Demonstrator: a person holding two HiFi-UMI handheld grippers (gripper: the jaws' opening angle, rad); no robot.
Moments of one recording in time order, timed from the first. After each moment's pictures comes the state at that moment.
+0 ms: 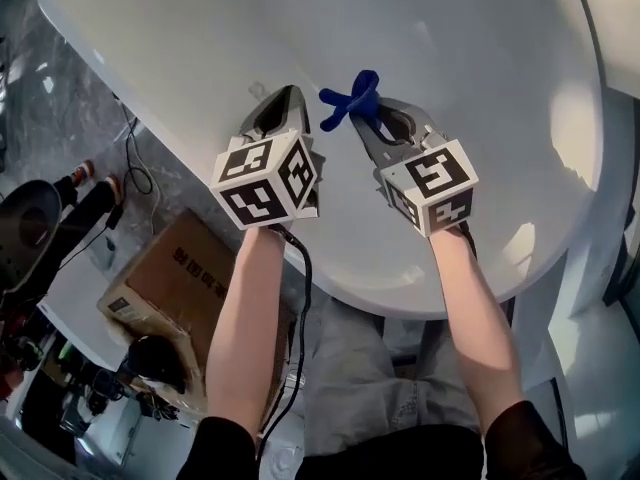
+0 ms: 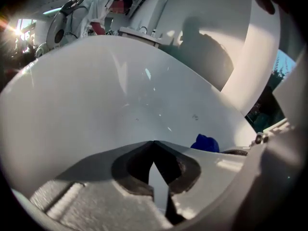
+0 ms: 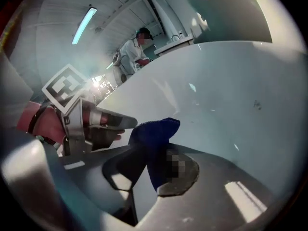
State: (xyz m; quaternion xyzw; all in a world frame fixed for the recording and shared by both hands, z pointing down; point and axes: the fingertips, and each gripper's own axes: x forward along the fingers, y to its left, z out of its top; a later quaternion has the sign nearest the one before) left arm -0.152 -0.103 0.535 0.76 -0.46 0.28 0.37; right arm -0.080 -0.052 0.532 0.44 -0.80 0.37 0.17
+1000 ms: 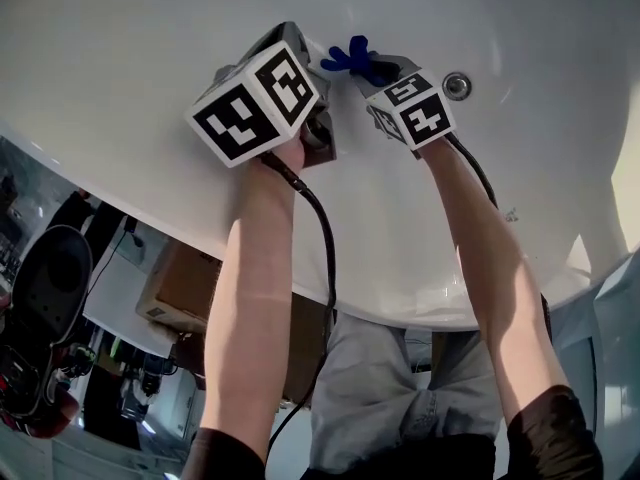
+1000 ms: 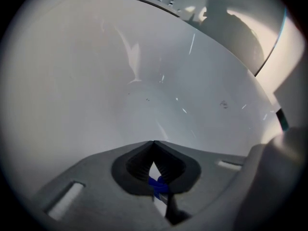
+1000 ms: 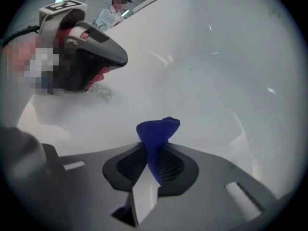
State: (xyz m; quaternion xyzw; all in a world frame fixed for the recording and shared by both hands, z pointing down) left arm -0.128 -0.183 0.658 0.71 -0.45 0.33 0.43; right arm -0.100 -0.067 0.763 0.39 -0.75 0.47 0.26
